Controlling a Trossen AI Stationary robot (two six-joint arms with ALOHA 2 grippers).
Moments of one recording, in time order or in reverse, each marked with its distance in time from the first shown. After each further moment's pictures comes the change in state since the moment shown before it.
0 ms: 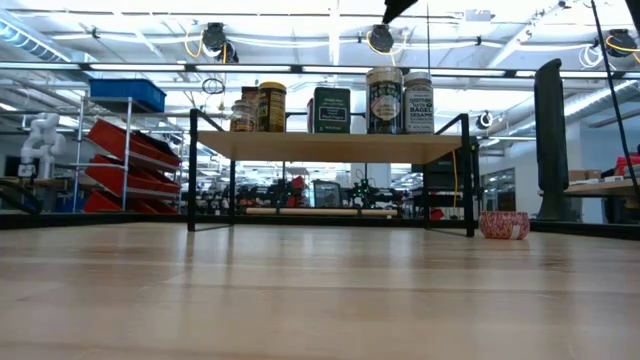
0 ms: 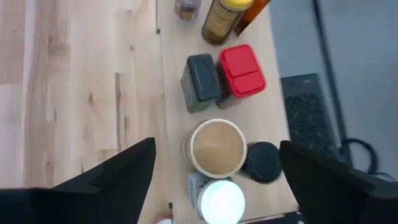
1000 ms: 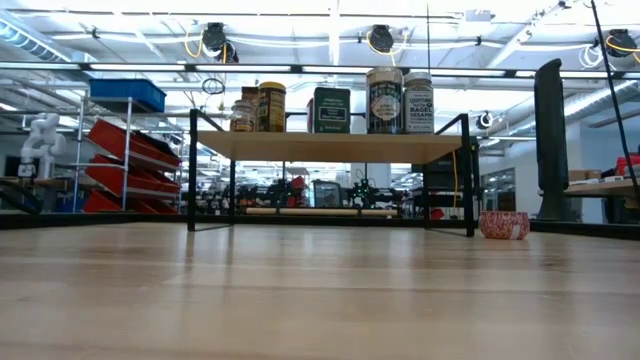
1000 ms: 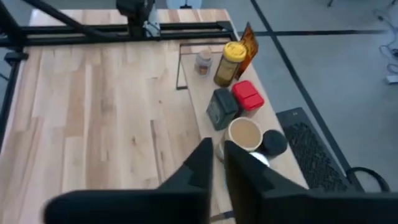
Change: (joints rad) left arm 0.001 -0.366 0.160 -0.421 -0.127 -0.123; right arm 0.400 -0.316 -0.040 -0.015 0.307 0.375
